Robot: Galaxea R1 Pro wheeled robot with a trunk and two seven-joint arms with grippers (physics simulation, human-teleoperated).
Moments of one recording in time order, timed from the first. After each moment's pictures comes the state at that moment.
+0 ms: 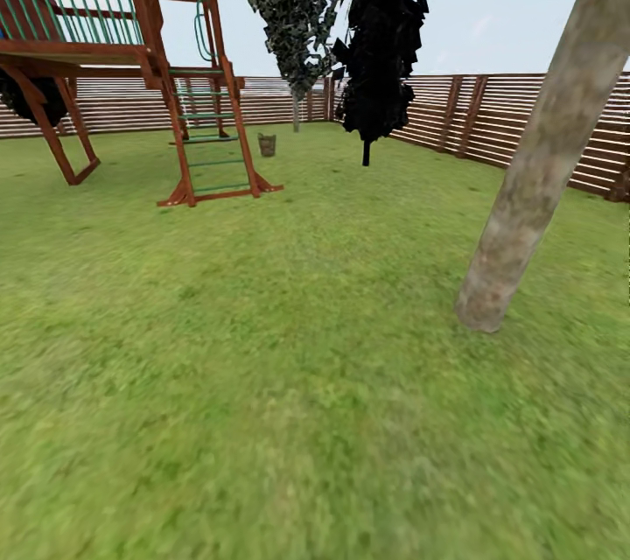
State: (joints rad) left arm 0.01 0.02 0.01 -0.13 0.01 -0.02 -0.01; right arm -0.08 -0.02 0.08 -0.01 0.15 -0.17 0.01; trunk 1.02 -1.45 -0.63
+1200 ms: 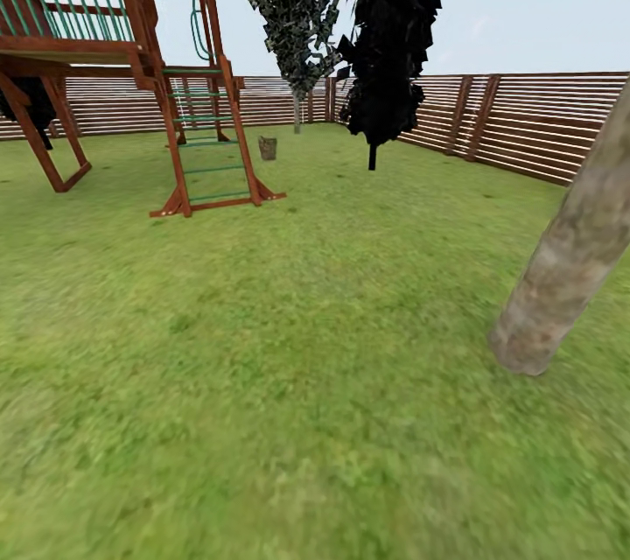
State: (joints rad) left arm 0.01 0.02 0.01 -0.13 0.01 -0.02 -0.01; right arm -0.08 -0.02 0.08 -0.02 0.16 -0.17 0.00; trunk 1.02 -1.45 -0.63
